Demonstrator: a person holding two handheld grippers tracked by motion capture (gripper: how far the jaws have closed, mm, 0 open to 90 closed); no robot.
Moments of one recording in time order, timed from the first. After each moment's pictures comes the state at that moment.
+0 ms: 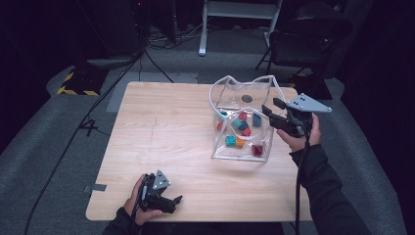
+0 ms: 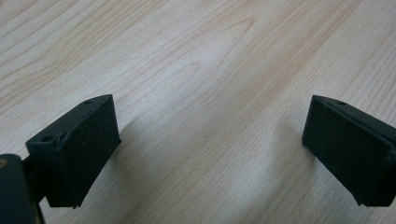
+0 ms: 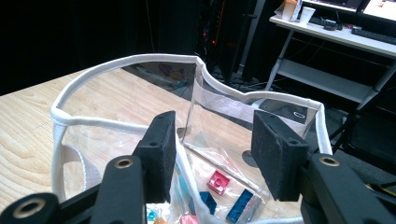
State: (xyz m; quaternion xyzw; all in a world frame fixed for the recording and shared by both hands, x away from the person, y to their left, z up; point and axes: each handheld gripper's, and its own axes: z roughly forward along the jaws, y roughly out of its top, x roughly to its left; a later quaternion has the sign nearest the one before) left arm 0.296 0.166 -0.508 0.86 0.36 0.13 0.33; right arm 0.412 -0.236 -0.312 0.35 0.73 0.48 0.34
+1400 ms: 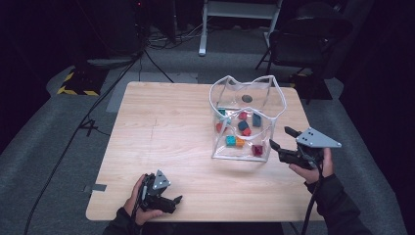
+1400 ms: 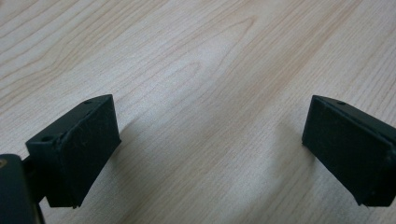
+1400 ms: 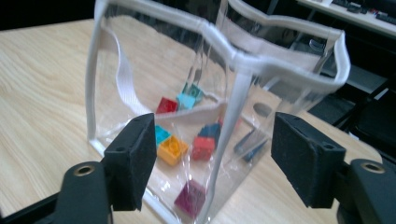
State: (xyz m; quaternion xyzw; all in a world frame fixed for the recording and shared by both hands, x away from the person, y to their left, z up) left arm 0.296 0.166 -0.507 0.87 0.35 0.13 0.33; right arm 0.357 -0.273 -0.365 0.31 0.77 0.45 0.33
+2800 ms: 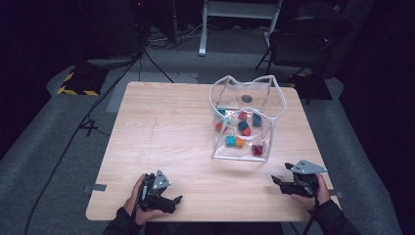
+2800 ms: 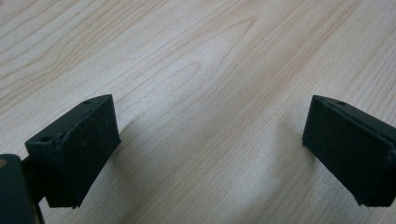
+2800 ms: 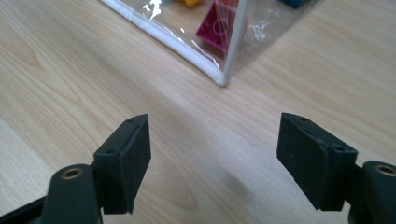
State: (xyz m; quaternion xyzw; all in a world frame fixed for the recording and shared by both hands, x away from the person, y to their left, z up) left arm 0.296 0.165 -0.508 0.86 0.36 0.13 0.33; right arm 0.336 -0.312 -0.484 0.37 0.83 0.36 0.23
